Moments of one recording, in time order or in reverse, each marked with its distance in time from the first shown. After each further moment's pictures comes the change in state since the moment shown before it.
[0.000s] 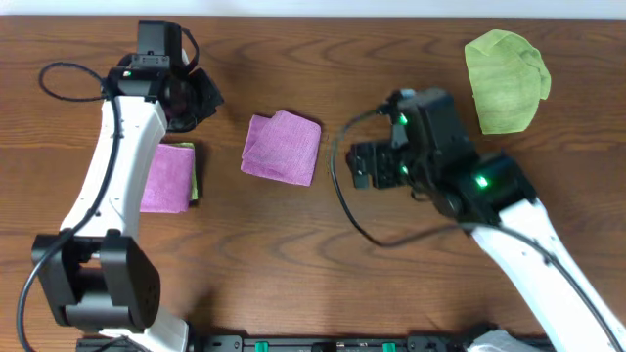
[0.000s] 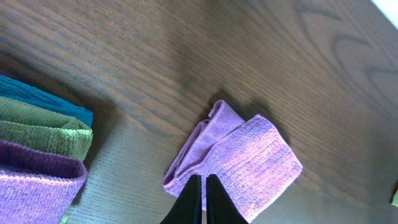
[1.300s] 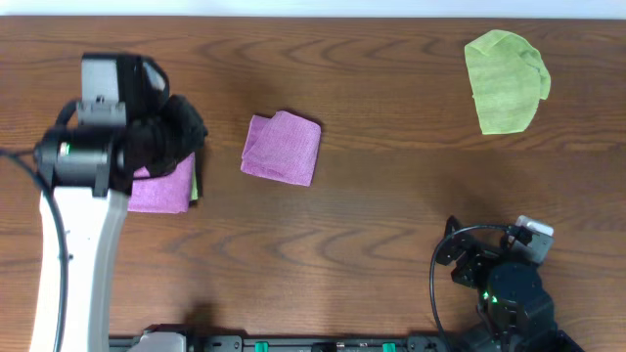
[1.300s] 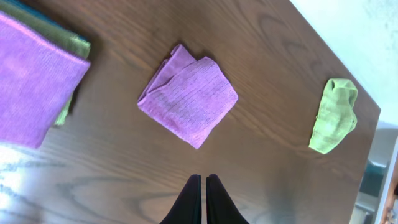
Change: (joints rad) left arm 0.000 -0.429 -0.058 -0.236 0.111 -0.110; right arm 0.000 -0.993 -0.655 -0.041 0.520 0.352
